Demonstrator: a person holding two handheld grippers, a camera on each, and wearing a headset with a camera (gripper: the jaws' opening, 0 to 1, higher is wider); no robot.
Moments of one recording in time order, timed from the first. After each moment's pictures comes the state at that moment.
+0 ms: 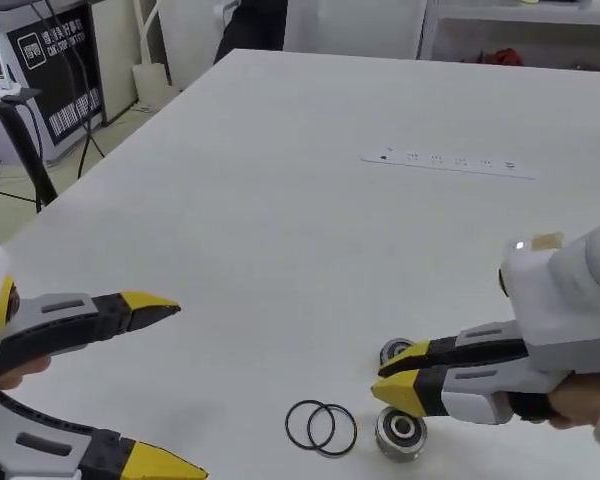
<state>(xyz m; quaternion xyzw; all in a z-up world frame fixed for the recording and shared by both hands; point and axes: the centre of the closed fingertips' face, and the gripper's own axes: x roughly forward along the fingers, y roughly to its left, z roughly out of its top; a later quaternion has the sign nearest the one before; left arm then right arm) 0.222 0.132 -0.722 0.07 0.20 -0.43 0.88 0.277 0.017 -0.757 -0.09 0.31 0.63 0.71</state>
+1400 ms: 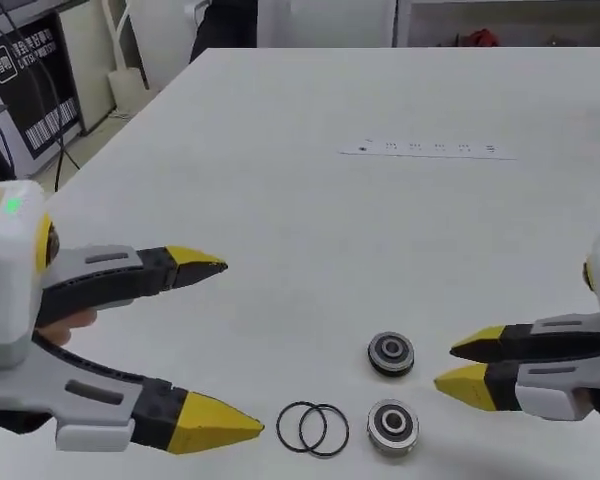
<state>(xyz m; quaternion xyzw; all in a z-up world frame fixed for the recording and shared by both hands) 0.256 0.081 -0.680 0.10 0.17 -0.49 0.85 0.303 -0.048 -0.768 -0.07 0.31 0.56 0.76</state>
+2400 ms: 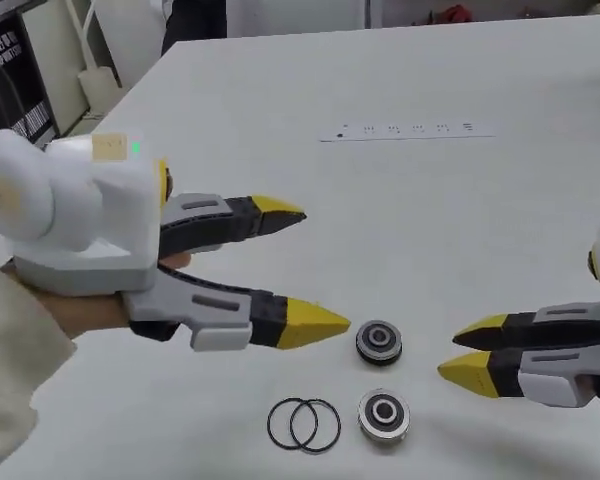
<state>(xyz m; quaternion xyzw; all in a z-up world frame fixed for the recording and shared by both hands) 0.322 0.024 -0.679 0.12 0.13 -0.52 0.84 0.309 -0.058 -0.775 -0.04 0.31 0.54 0.78</state>
